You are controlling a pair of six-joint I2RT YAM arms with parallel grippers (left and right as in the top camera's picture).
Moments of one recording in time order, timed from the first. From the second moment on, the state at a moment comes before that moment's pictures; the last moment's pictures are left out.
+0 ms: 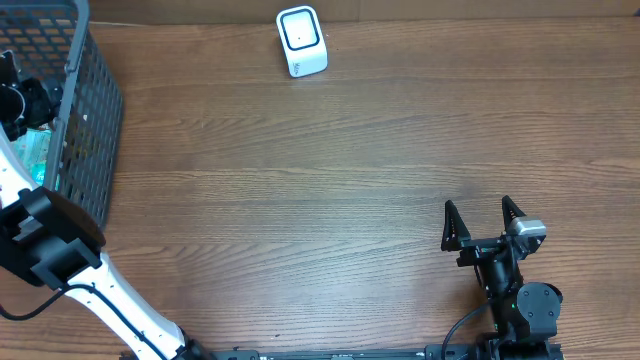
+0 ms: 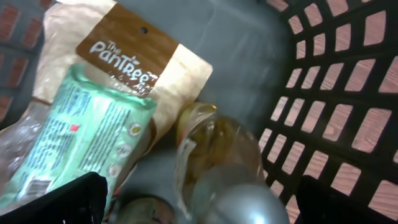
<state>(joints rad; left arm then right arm) 0.60 2.31 2.38 -1.31 0.17 0.11 0.04 0.01 0.02 -0.03 -0.09 0.17</state>
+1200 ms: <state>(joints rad) 0.59 2.32 2.33 -1.26 0.19 0.12 0.04 0.01 0.02 -0.03 -0.09 0.17</state>
